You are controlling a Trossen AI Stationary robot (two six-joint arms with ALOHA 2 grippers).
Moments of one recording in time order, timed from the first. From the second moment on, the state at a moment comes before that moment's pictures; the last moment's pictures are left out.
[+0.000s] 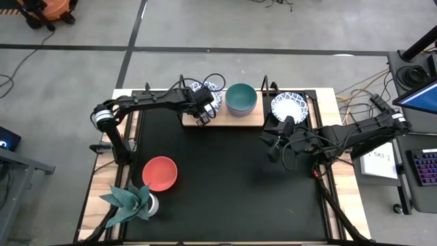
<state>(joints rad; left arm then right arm) 0.41 1.74 1.35 -0.77 -0.36 -0.05 0.23 0.95 0.76 -0.38 0.60 0.46</state>
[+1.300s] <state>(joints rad) -0.17 1.45 1.29 -0.96 -0.15 -0.69 -0.16 0.95 0.80 -0.82 0.38 0.64</state>
